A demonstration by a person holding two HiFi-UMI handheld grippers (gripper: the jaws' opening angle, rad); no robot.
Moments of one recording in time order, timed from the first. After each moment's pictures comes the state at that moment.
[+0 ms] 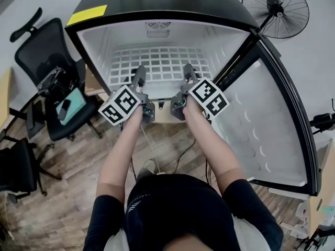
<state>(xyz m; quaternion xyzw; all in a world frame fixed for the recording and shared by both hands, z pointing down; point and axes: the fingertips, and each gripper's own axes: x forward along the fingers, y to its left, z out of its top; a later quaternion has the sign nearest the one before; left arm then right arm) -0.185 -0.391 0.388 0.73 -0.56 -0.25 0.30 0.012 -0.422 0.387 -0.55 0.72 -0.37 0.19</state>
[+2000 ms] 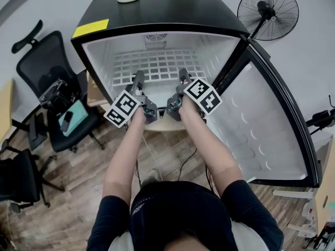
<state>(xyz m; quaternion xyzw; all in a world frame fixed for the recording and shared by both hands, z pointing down) -0.195 -0.414 0.388 0.71 -0.54 -0.33 0.31 0.004 -0.440 0.388 -0.56 0.70 -0.39 0.19</state>
